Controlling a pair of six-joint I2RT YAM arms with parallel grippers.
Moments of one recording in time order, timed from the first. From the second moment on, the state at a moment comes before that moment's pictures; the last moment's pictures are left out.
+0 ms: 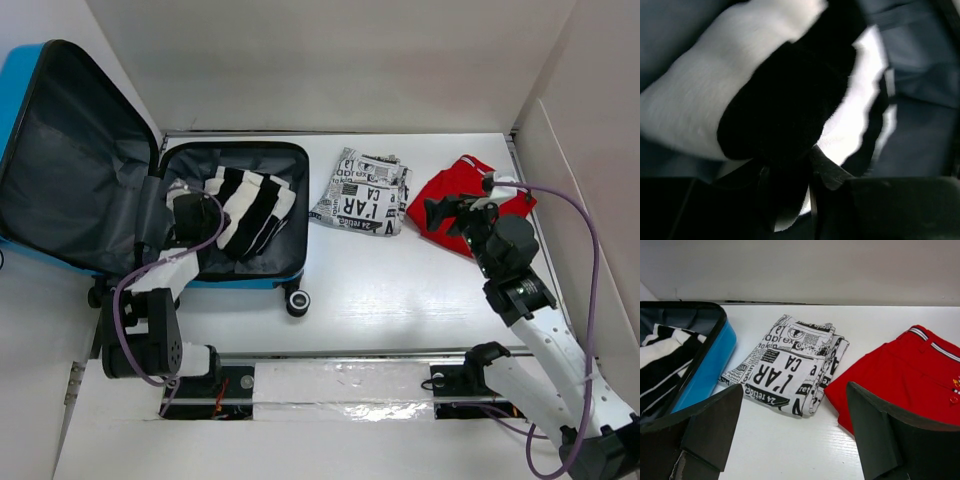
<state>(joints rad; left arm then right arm) 0.02 1.38 0.72 0.13 -0.01 -0.69 0.34 0.73 0.73 0.01 0.10 0.16</state>
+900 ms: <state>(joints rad) -0.86 1.49 1.07 0.04 -0.49 -0.88 0.34 0.73 0.73 0.01 0.17 0.16</state>
